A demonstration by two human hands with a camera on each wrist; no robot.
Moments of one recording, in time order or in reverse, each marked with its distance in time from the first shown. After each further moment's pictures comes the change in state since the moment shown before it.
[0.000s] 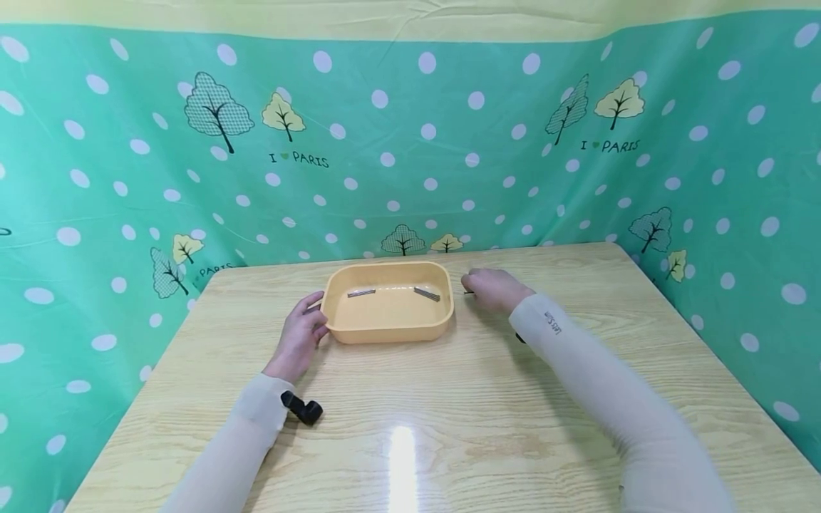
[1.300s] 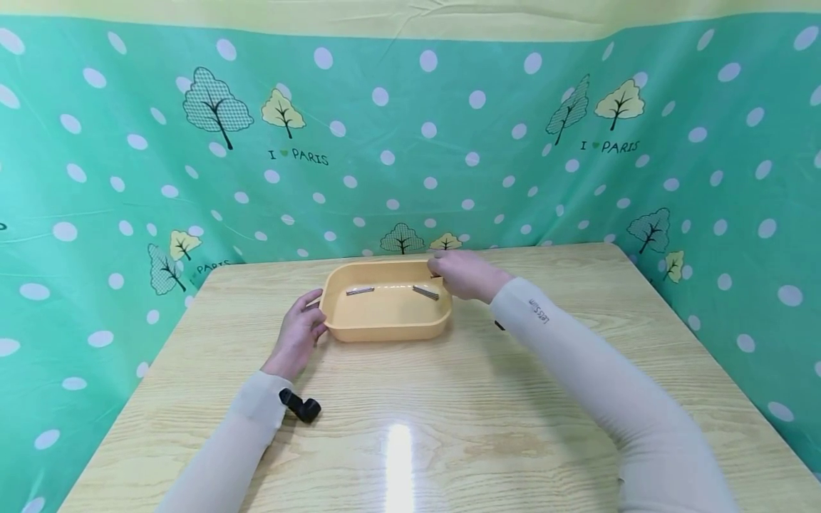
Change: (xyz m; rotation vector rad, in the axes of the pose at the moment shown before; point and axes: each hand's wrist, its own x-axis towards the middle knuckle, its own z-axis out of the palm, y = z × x) left_hand -0.004 0.005 0.002 0.009 0.007 0.000; right_hand 0.019 -0.054 -0.052 0.063 0.066 -0.112
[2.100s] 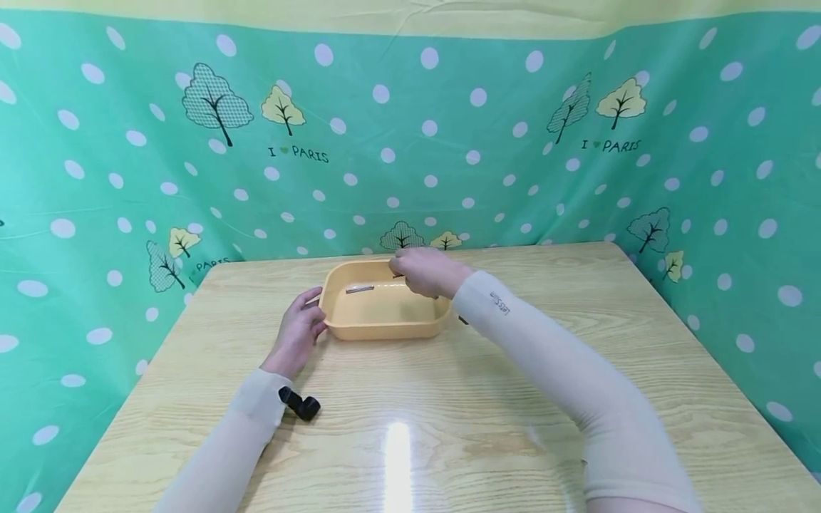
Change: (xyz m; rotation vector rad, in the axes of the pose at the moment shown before) left_hand 0.003 -0.002 -0.001 -0.011 0.003 -0.007; right_hand 0.041 -0.043 -0.004 0.009 -0.034 -0.102
